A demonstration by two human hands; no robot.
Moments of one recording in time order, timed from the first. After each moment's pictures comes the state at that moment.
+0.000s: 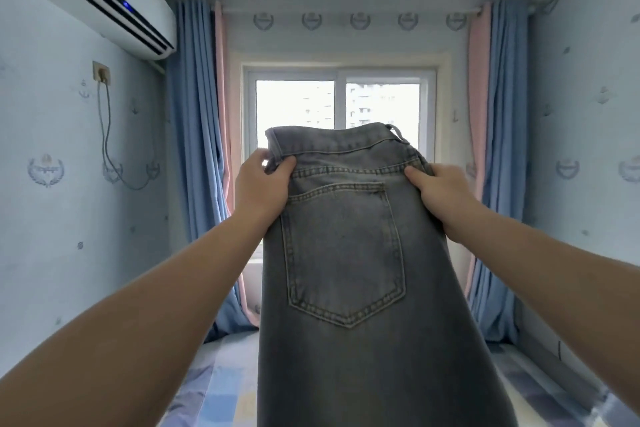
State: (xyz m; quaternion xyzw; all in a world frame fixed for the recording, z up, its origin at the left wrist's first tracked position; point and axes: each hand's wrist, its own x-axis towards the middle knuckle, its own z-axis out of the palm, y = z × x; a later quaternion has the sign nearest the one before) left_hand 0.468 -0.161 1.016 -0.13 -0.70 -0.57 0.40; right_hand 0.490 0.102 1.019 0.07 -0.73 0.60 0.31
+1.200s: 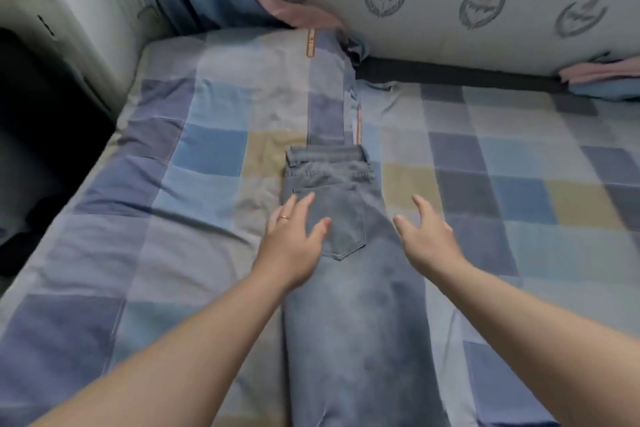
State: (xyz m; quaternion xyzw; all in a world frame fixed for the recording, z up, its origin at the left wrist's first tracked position) left_hand -0.076 -0.305 0.111 0.06 -0.92 -0.38 -0.09; right_hand -0.095 -0.087 0.138 -0.16 -0.92 0.34 -0.14
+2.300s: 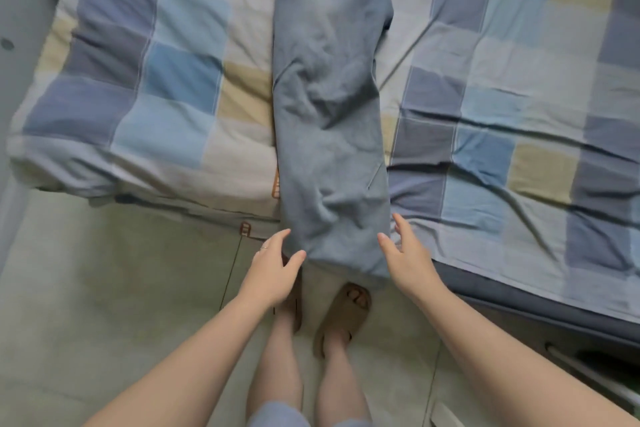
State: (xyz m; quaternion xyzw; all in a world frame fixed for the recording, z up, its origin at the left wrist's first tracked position) left_hand 0.528 -0.150 0.106 0.29 -0.81 -0.41 -0.31; right_hand 0.446 0.088 0.134 -0.14 -0.86 0.33 -0.37
